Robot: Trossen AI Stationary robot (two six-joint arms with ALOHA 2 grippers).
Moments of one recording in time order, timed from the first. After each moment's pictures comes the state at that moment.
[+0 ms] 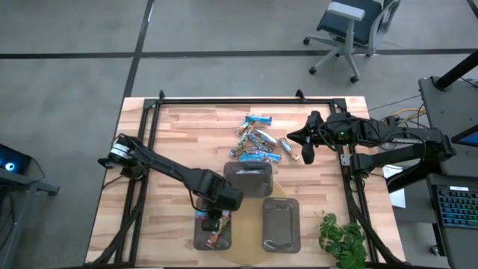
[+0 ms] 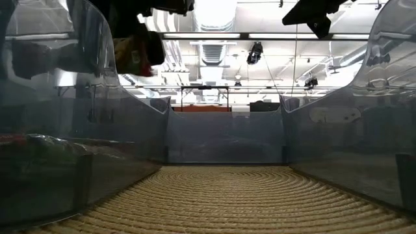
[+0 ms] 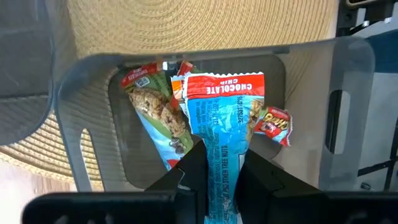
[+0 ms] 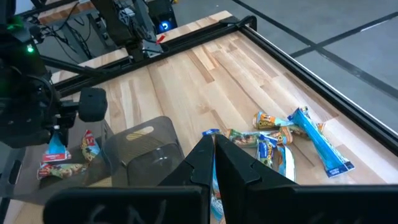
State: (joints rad) left arm -0.35 1.84 1.52 -1.00 0.26 -0.31; right arm -0.06 0.89 0.91 -0.47 0.15 0.34
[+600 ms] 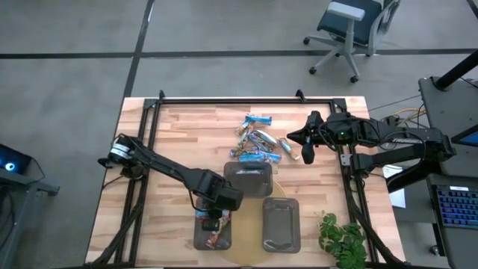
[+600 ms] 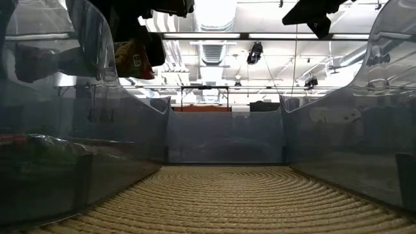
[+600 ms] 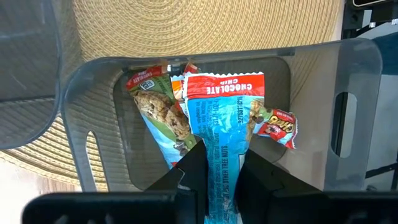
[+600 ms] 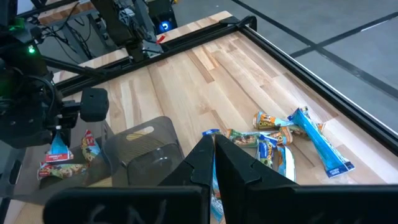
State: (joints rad) left arm -0.35 1.84 1.52 -0.99 0.24 -0.31; right arm -0.06 0.89 0.91 -0.47 0.15 0.34
